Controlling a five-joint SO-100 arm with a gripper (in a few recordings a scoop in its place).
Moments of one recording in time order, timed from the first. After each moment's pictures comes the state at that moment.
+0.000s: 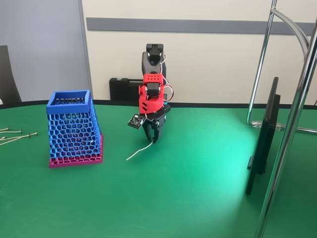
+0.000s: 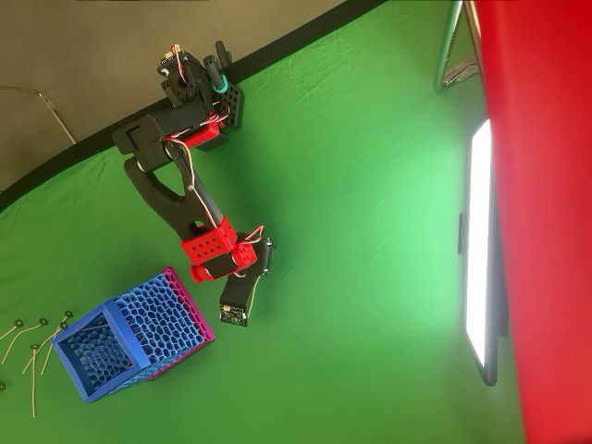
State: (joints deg) arm 0.1 67.9 94.4 70.3 -56.5
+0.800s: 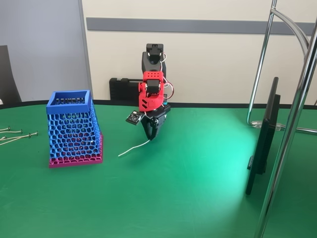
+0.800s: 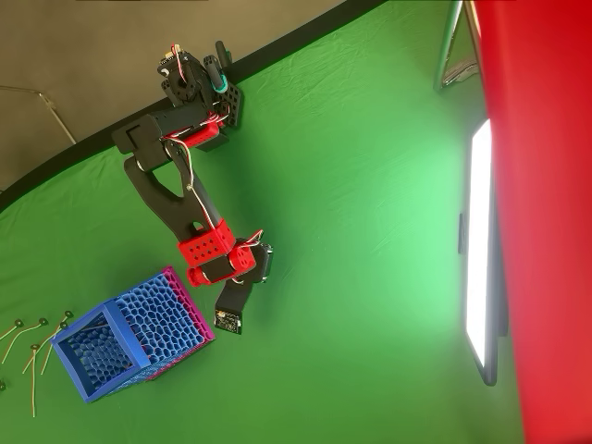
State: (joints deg) arm 0.0 69.5 90.4 71.0 -52.4
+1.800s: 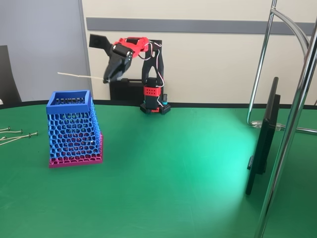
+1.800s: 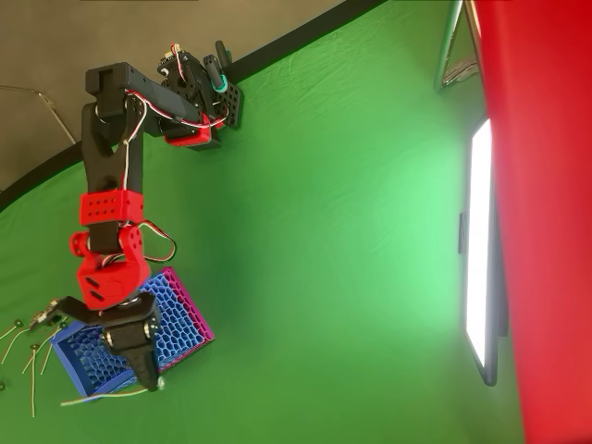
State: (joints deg) arm 18.5 96.0 80.2 31.9 -13.6
